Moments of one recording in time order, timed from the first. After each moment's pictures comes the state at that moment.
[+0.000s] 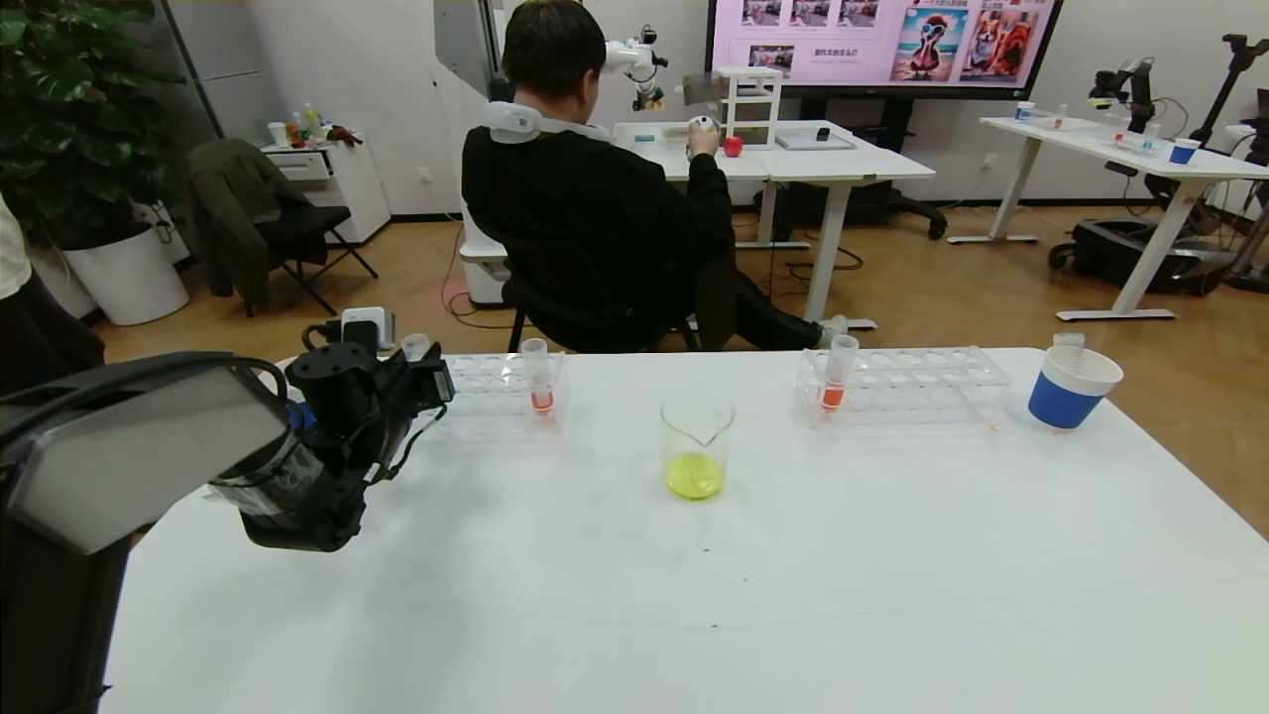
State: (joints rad) left arm -0.08 2.36 -1.02 -1.39 0.16 -0.03; right arm 0.01 0.00 0.00 0.01 0.03 -0.06
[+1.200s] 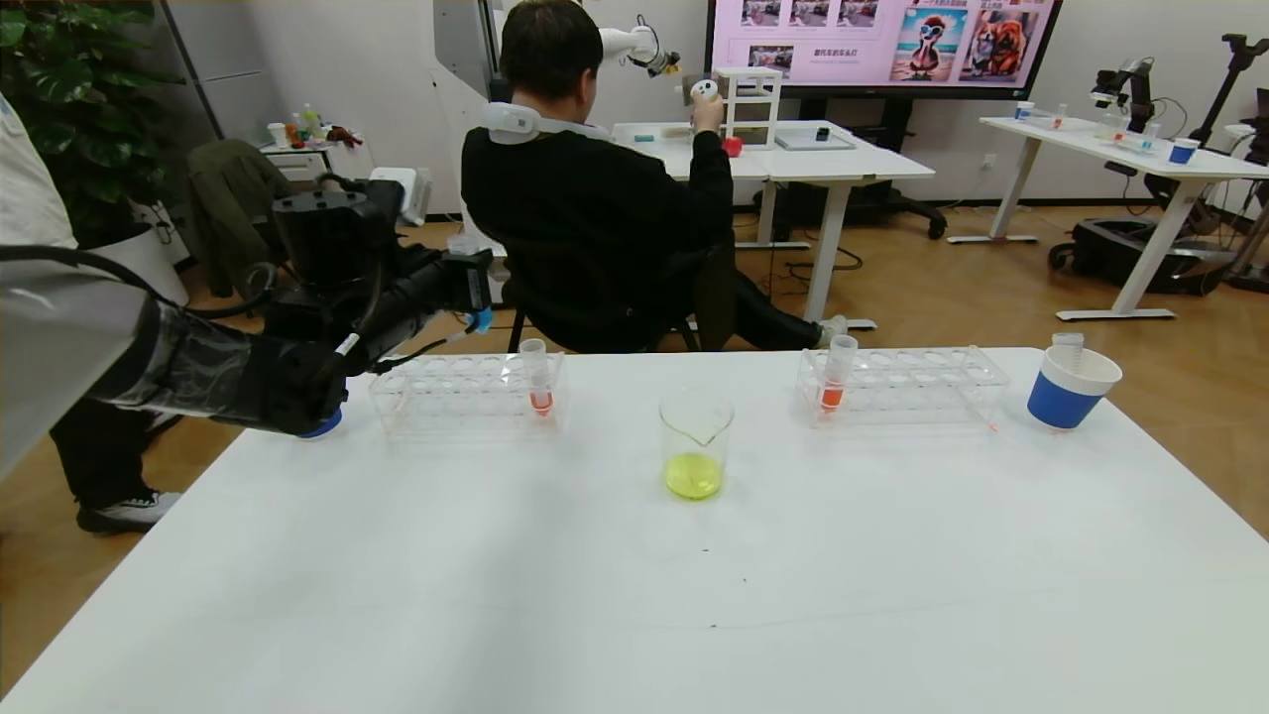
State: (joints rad) left arm -0.19 2.05 -1.27 -0.80 0.01 0.01; right arm 0.01 0.00 0.00 0.01 0.03 -0.06
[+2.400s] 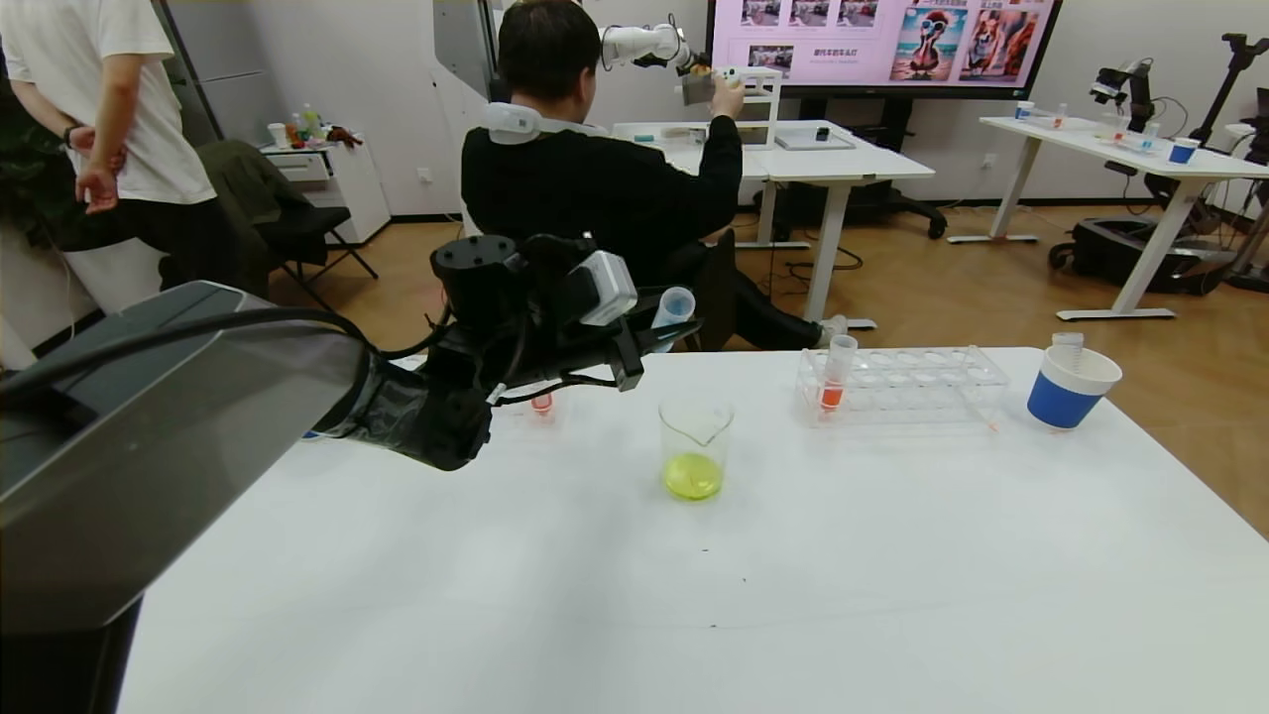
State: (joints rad) left arm -0.42 2.24 -1.39 -0.99 -0.73 0.60; right arm 0.01 0.00 0.00 0.01 0.03 -0.06
